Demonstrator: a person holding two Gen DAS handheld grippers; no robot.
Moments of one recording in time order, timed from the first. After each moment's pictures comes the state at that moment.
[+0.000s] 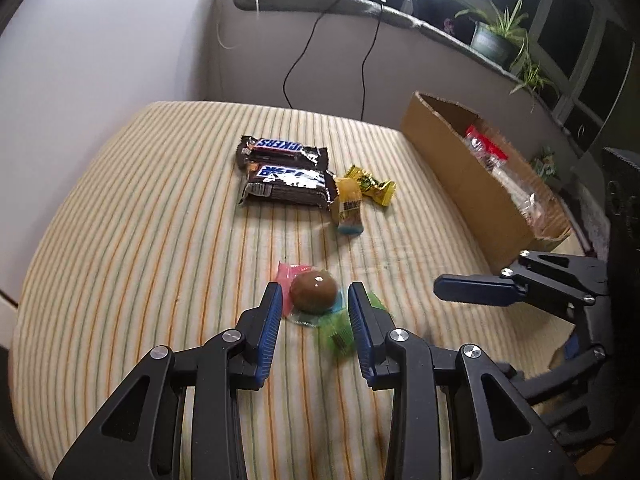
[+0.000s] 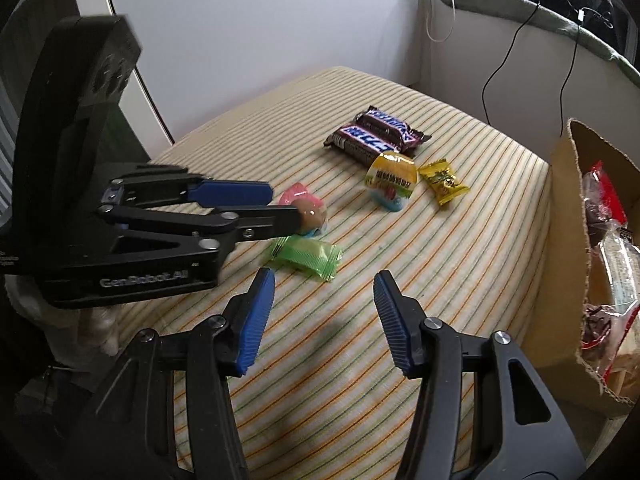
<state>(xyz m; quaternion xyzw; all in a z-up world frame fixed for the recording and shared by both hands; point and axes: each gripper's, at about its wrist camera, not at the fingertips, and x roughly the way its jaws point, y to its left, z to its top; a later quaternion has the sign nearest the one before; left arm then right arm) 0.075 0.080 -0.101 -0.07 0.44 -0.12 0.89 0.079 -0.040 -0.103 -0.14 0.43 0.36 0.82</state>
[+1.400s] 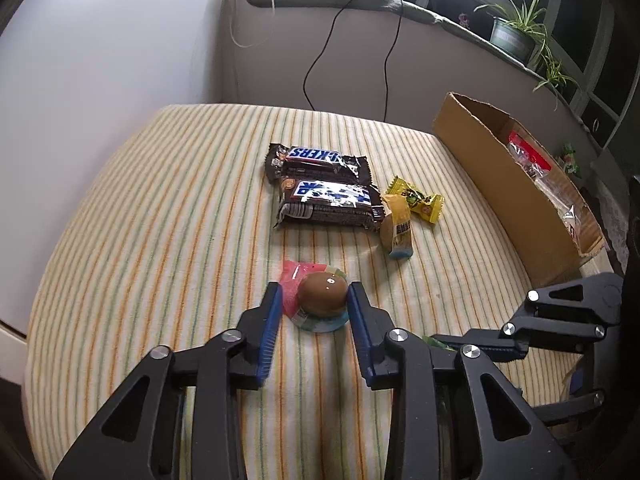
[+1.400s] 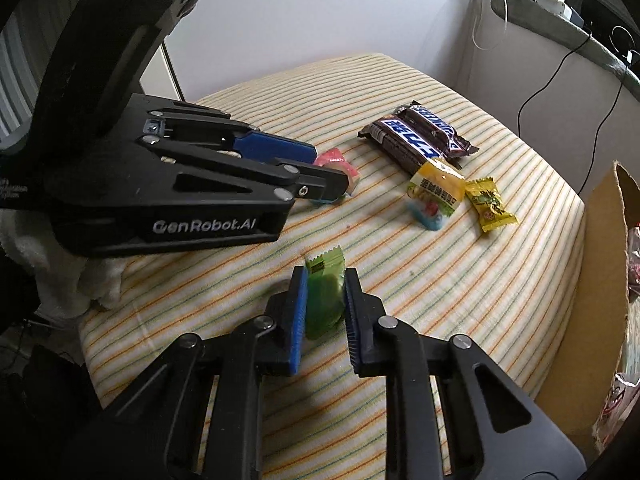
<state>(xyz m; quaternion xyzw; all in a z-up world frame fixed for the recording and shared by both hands) 0.101 0.095 -0.109 -0.05 0.44 -0.09 0.89 0.088 0.001 -0.128 -0.21 0.42 0.39 0.79</state>
